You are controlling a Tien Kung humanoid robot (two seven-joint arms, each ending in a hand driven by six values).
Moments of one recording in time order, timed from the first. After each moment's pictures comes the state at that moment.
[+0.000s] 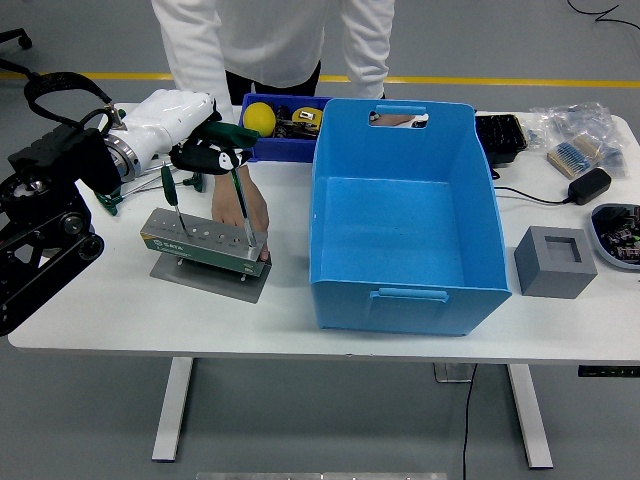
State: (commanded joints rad) left arm -0.76 0.52 -0.82 -1.42 1.85 -0.11 0.27; right arm 0.16 -0.19 0.07 0.21 0.15 -0.10 -0.06
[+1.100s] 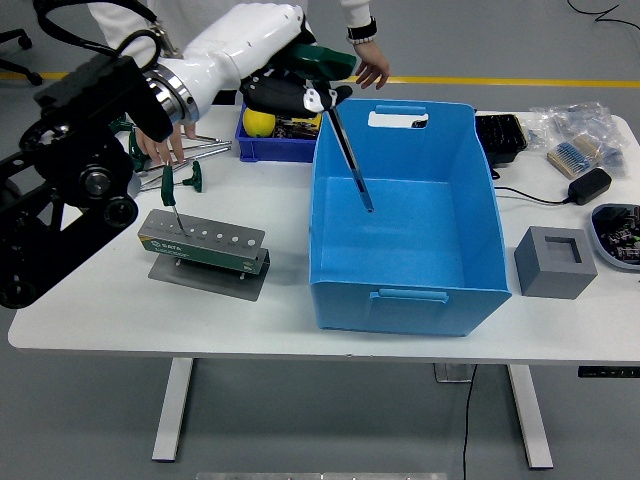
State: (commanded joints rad) left arm -0.93 0.37 -0.73 -1.57 1.71 -0.09 0.27; right arm 0.15 -0.19 0.06 0.21 0.15 -0.10 -0.07
